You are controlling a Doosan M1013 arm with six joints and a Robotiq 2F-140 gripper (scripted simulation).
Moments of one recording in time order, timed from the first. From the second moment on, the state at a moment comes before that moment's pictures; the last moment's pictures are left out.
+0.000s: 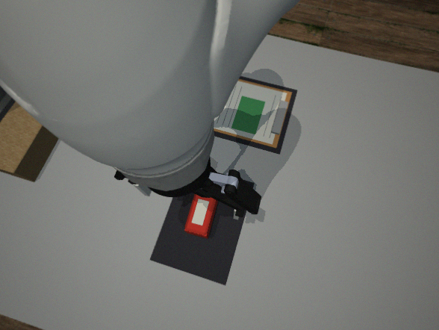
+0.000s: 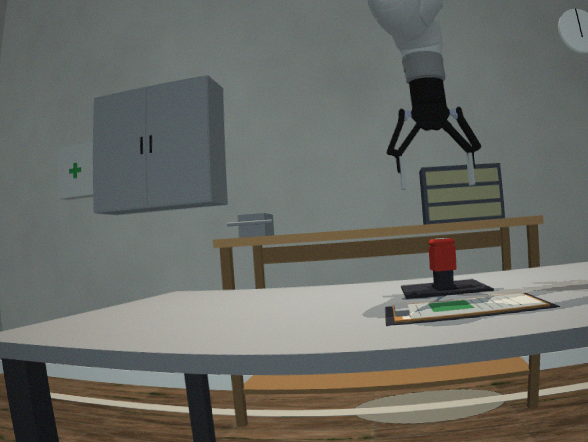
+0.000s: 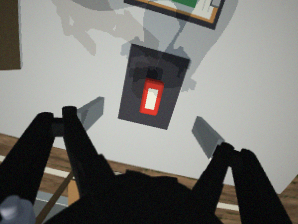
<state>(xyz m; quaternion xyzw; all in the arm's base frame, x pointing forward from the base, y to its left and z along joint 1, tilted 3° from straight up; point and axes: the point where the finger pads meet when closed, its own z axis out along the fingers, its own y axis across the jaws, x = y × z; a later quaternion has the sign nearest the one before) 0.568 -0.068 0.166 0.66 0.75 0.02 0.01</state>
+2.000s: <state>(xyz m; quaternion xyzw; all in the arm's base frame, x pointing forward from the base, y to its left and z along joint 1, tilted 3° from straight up) 0.520 0.227 0.075 0.06 1.00 0.01 0.03</state>
